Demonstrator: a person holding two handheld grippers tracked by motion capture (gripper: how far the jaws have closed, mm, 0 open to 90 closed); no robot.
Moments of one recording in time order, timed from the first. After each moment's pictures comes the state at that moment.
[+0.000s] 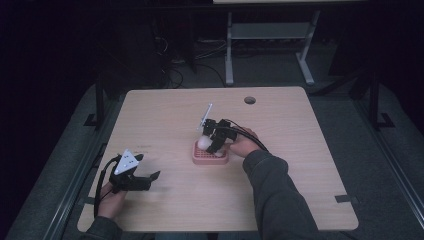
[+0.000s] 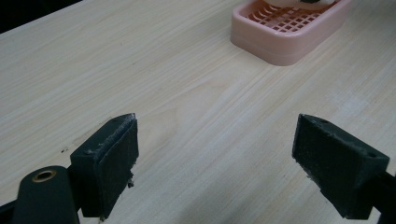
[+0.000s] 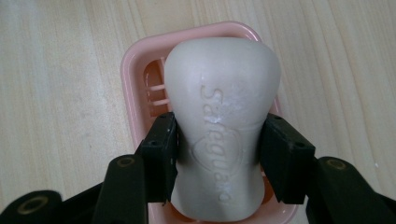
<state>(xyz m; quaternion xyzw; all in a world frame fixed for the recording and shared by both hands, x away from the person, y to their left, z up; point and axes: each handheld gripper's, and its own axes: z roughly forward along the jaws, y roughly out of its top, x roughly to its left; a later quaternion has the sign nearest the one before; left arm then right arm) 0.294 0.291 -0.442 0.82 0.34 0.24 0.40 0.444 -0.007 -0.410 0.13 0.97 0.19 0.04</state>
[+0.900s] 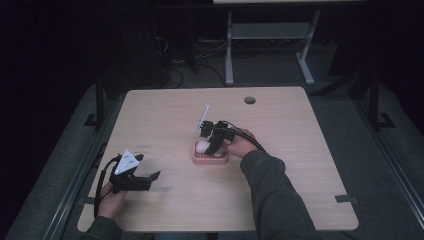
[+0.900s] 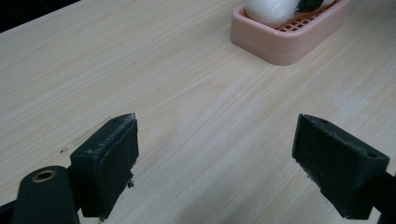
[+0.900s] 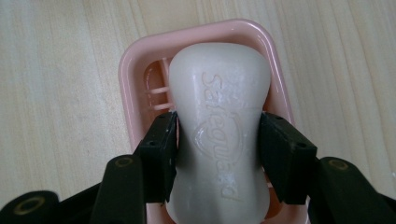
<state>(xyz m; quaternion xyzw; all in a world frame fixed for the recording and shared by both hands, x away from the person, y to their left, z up) 0.294 0.291 -0.443 0.82 0.34 0.24 0.40 0.445 0.001 -0.417 0.13 0.98 0.18 0.03</state>
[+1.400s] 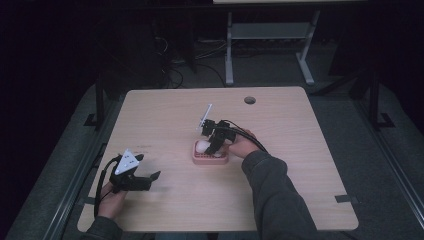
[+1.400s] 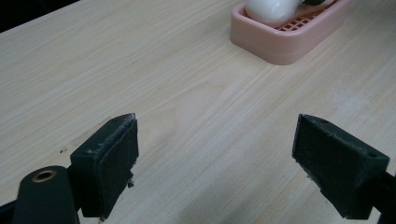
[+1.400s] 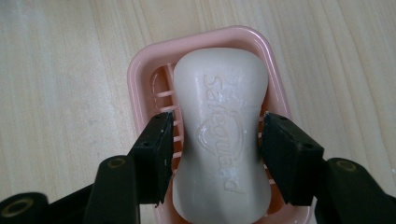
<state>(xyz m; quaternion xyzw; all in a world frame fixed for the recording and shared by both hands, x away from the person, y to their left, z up) 0.294 0.291 -0.443 0.82 0.33 0.24 0.40 0.443 -0.005 -0.412 0.14 0.97 0.20 0.02</state>
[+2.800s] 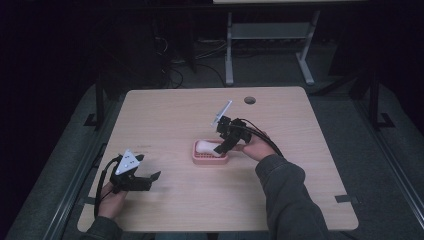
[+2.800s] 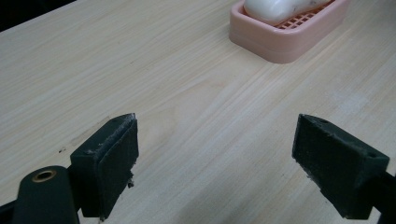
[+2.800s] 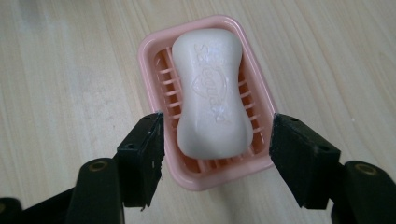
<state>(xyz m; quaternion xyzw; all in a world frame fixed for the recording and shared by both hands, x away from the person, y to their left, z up) 0.294 0.290 -0.443 0.82 0.33 0.24 0.39 0.427 -0.050 -0.391 0.18 0.95 0.25 0.04</state>
